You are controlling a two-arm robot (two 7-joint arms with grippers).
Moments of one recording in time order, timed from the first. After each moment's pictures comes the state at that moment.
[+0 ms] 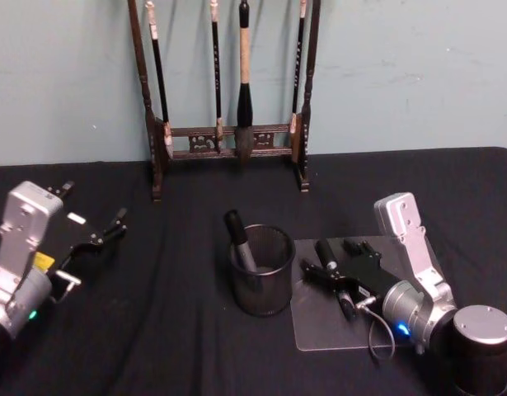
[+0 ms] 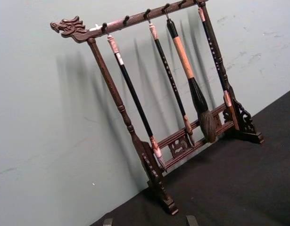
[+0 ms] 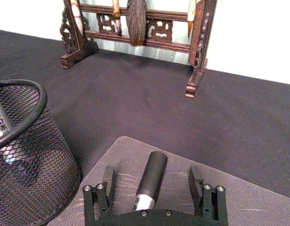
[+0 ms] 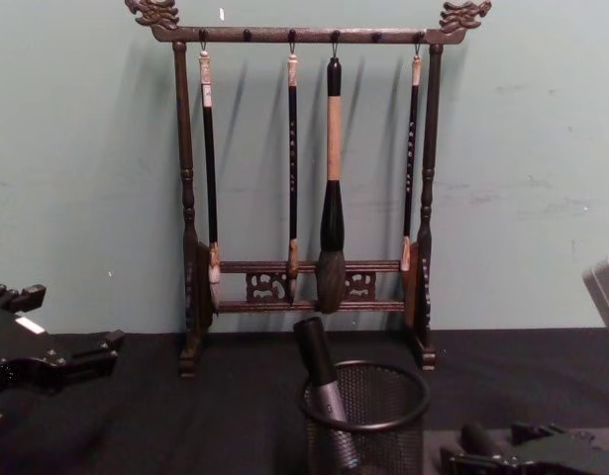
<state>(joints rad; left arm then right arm) -0.20 0.60 0.45 -1.41 -0.25 -0.12 0.03 0.22 0.24 -0.30 -1.24 0.21 0.15 0.29</state>
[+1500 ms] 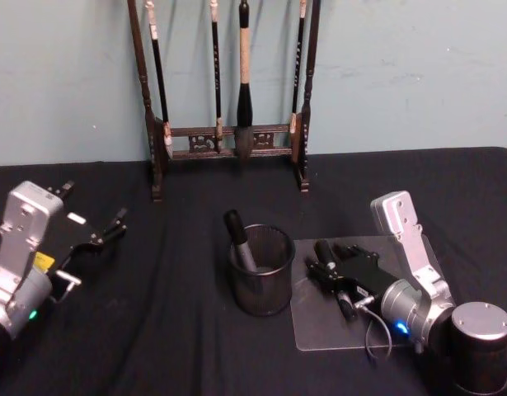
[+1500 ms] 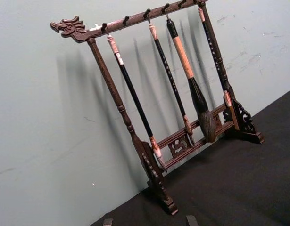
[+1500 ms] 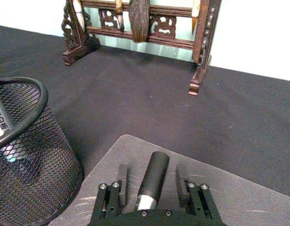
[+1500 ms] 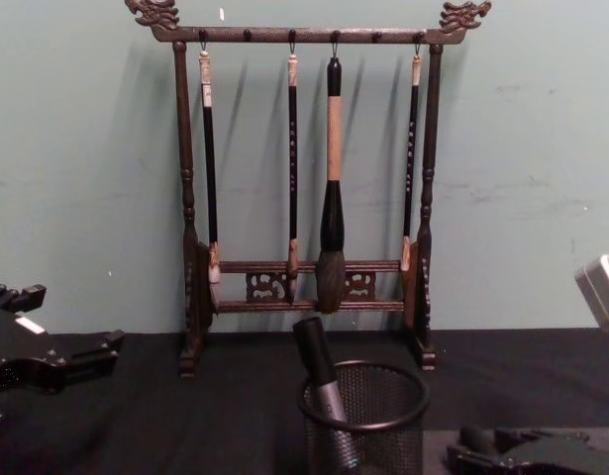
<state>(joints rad) -0.20 0.60 0.45 -1.41 -0.25 -0.12 0.03 0.23 0.24 -0.31 -1.24 0.20 0.17 0.30</state>
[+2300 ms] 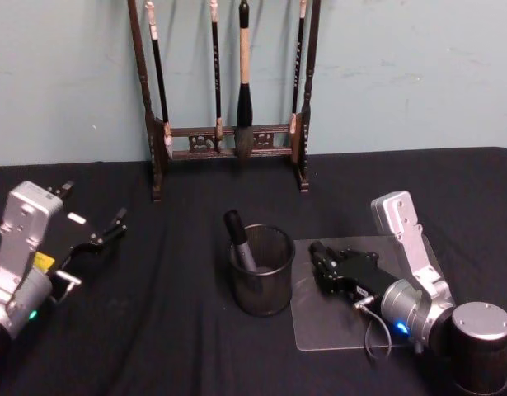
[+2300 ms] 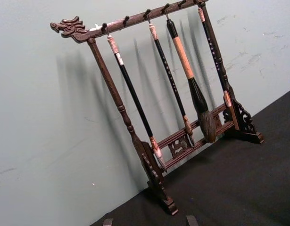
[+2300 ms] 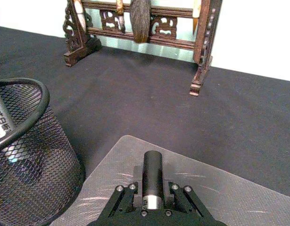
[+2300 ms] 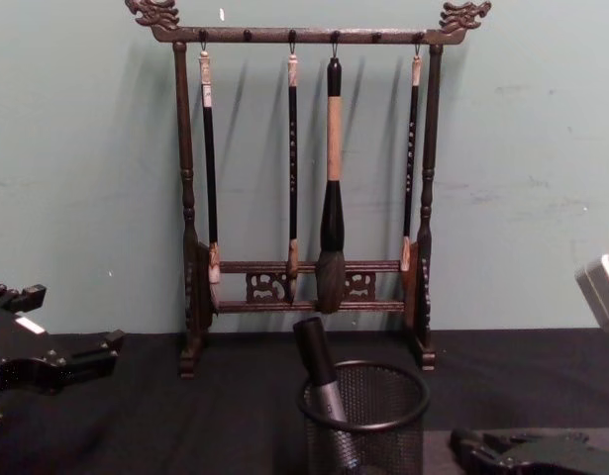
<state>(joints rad) -0.20 0.60 0.45 -1.41 -0.25 -0.12 0.03 0.24 0.24 -0.31 -1.24 0.21 0.17 0.31</state>
